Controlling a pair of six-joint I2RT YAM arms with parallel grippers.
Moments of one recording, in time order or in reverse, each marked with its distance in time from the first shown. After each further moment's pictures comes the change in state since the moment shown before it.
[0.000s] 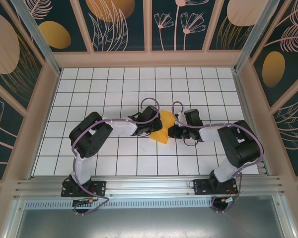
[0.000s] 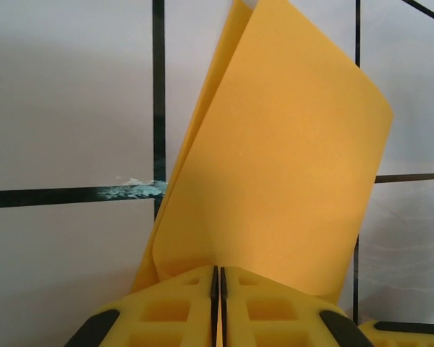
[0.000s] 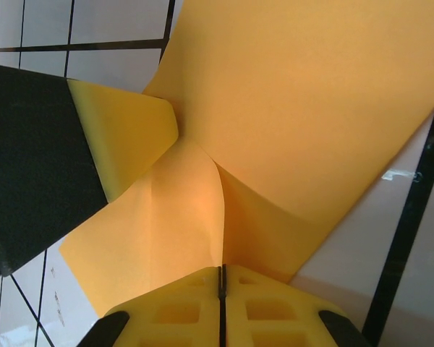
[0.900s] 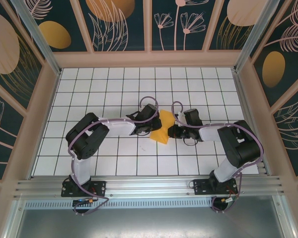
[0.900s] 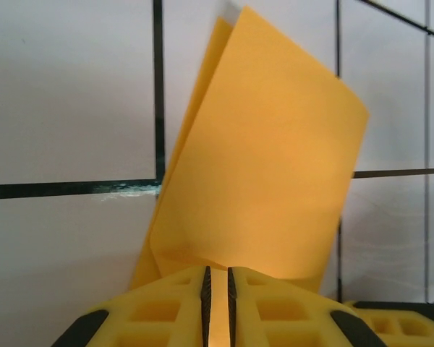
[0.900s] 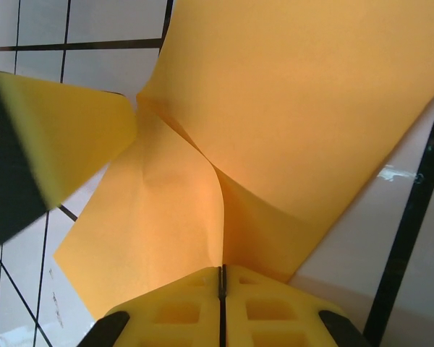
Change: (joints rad) left arm 0.003 -0.057 -0.003 -0.043 0.005 0.019; right arm 0.007 0.000 0.010 -0.017 0.010 0.000
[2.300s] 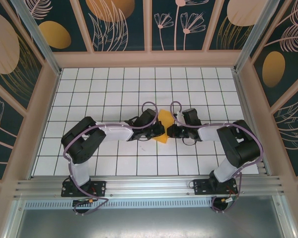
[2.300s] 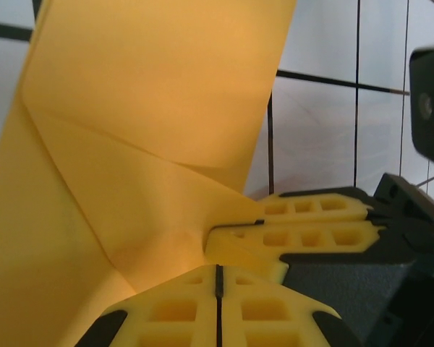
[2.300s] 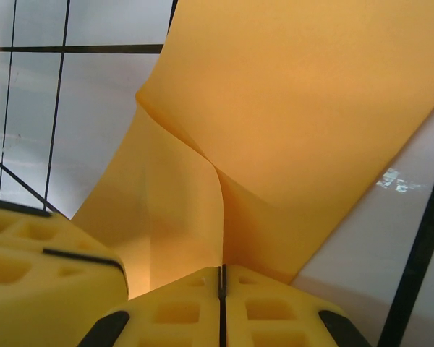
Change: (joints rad) left arm -0.052 -0.056 -0.115 0.118 0.159 -0.080; right arm 0.018 0.005 0.014 -0.004 0.027 0.000
